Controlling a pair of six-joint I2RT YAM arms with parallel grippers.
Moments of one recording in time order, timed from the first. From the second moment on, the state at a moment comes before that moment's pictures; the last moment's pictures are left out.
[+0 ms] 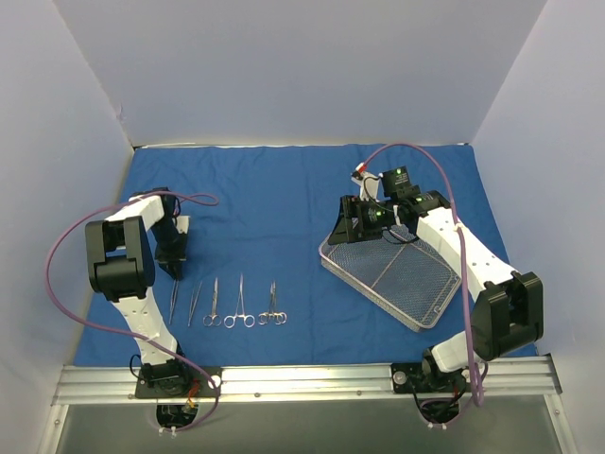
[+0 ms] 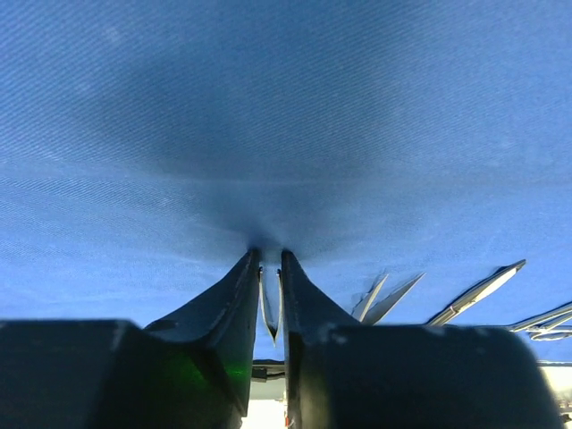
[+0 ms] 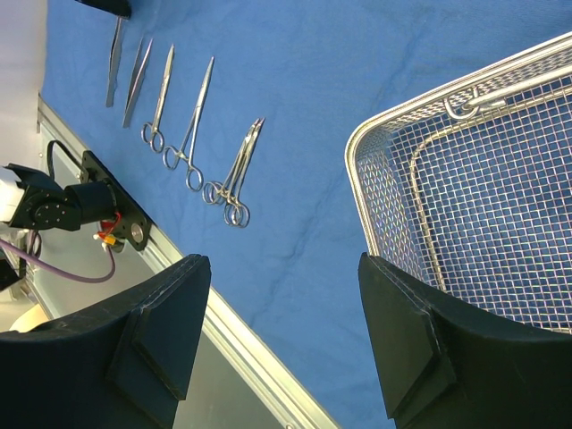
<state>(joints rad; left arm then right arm) 0.11 1.96 1.32 -1.04 -0.03 0.09 0.34 1.47 1.19 -0.65 -0.62 0.24</state>
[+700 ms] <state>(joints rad) 0.12 1.96 1.32 -1.04 -0.04 0.09 0.34 1.47 1.19 -0.65 -0.63 0.26</state>
